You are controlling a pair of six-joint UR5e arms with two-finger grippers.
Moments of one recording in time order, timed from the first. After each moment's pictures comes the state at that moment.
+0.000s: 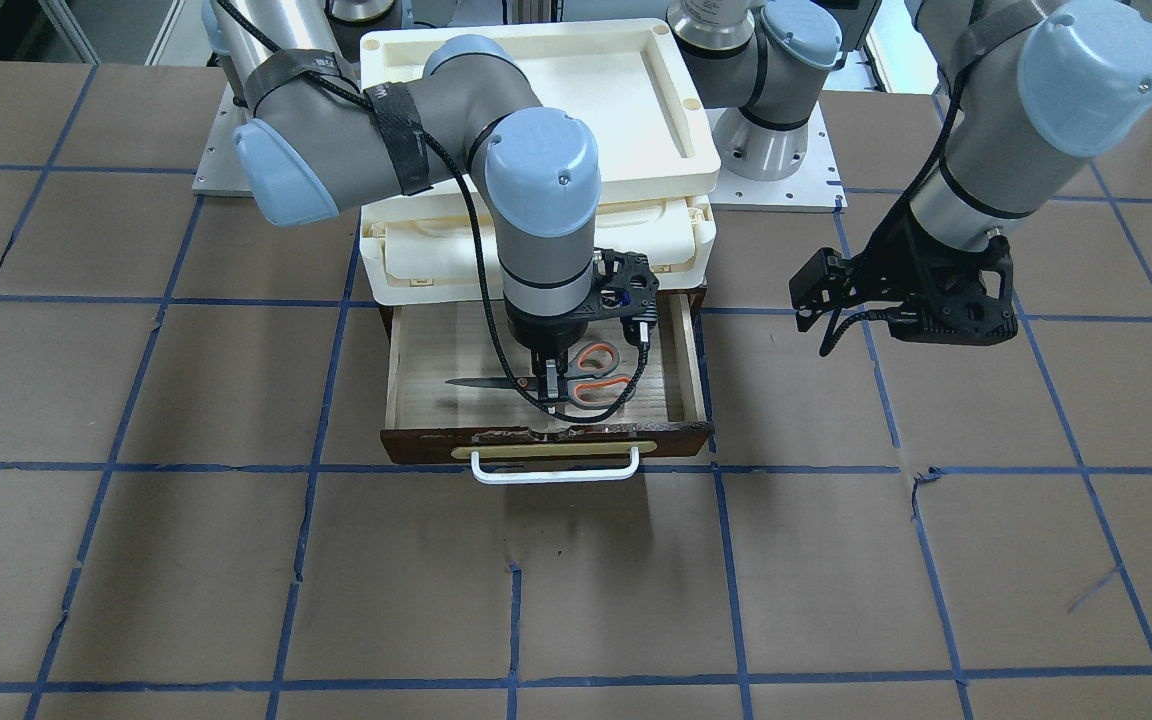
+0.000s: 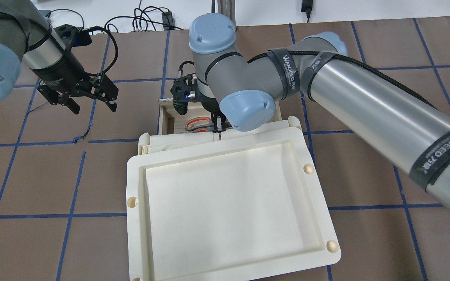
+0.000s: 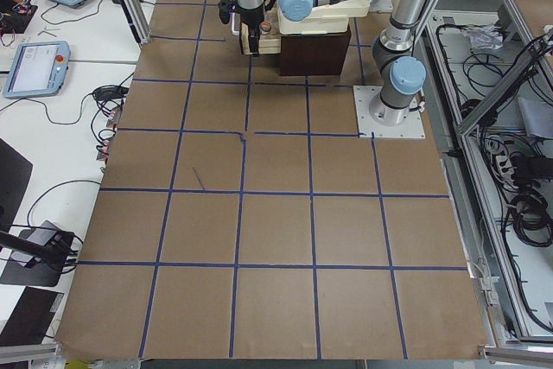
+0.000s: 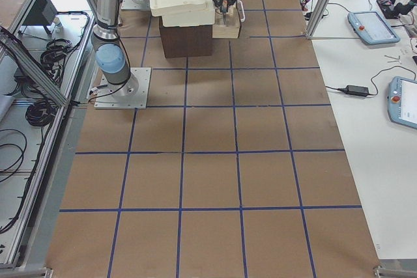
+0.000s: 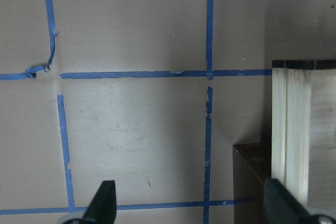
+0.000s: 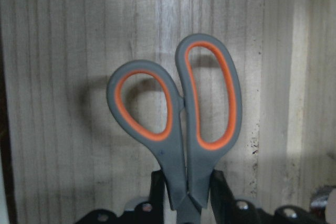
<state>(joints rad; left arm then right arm) -1.42 -1.64 -1.67 -1.49 1.53 0.16 2.02 -1.18 1.54 -1.95 -1.53 -1.19</state>
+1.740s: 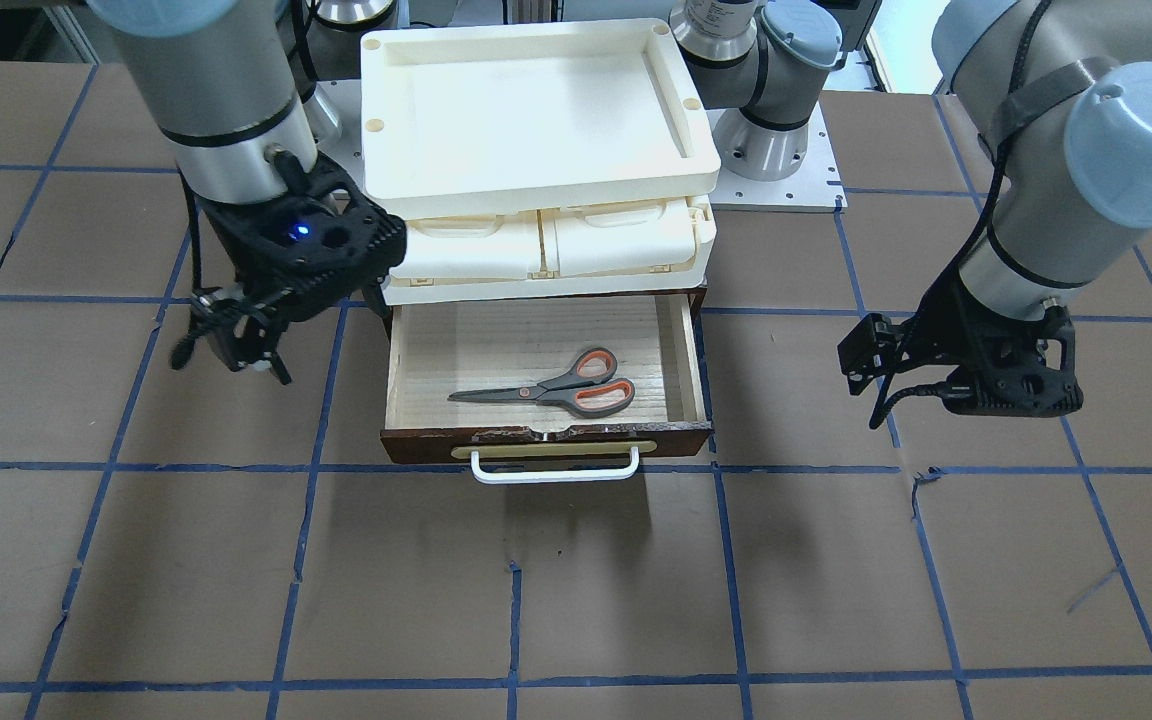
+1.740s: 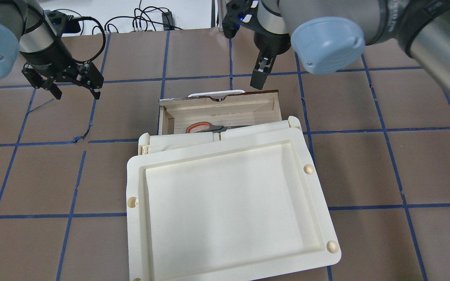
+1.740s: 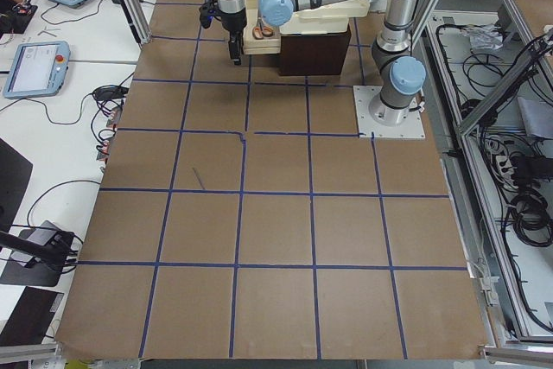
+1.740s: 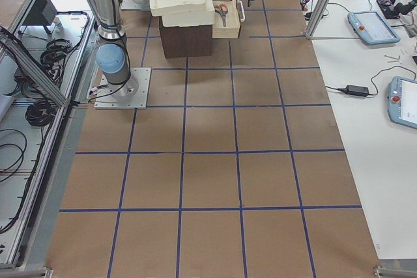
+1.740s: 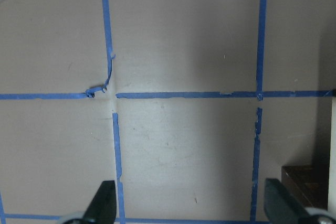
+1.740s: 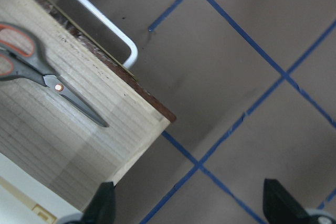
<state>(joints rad) -1.41 -1.77 -1.54 -1.40 1.59 0.21 1.69 -1.43 1.45 -1.73 -1.54 -0.57</state>
